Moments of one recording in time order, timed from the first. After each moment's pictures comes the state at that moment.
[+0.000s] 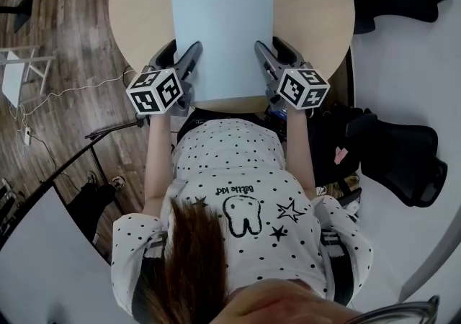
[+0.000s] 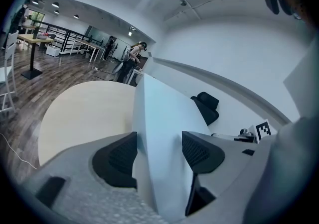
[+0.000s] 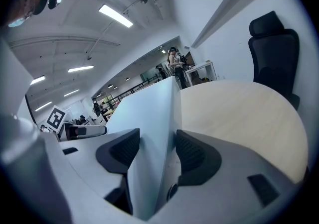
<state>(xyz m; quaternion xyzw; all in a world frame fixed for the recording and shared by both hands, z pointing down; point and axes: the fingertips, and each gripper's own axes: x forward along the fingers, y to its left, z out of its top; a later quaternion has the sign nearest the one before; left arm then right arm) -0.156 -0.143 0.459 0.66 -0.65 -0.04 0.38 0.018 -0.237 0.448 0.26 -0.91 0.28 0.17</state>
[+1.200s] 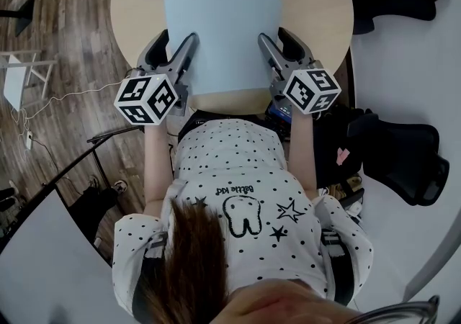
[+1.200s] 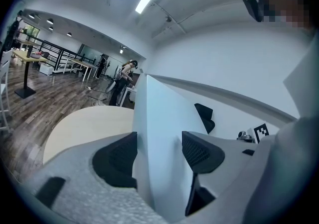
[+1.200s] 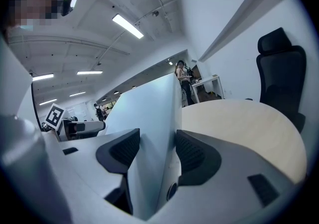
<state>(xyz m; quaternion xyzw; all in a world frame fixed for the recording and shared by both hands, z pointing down) -0.169 -0.153 0.376 0.68 -0.67 -0.06 0.28 0.007 -0.246 0.381 0.25 -0.93 0.23 0.12</state>
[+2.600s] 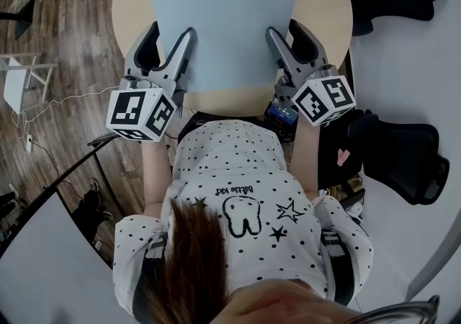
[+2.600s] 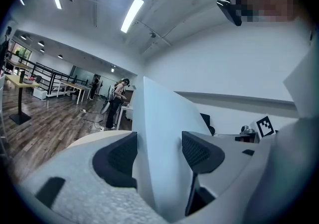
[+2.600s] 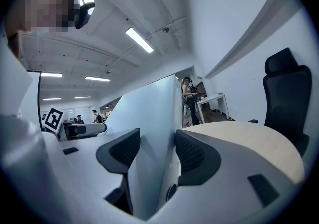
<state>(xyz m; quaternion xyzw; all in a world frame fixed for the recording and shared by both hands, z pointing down) -0.163 -0.152 0.295 0.70 -0.69 -0.06 0.16 0.012 -0.246 0.302 0.25 -0.95 0.17 0.04</state>
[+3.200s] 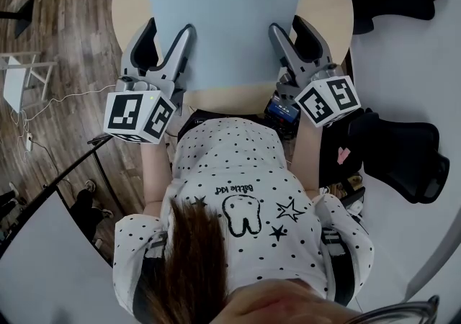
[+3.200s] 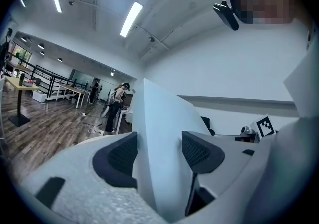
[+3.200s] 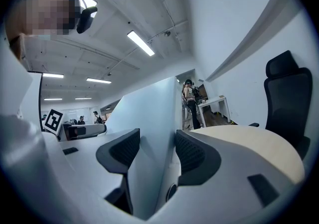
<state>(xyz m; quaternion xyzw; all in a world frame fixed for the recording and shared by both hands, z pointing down) -0.165 -0.147 0.280 0.70 -0.69 -0.07 0.14 0.010 -0.242 0.288 0.24 -0.96 0.15 0.03</state>
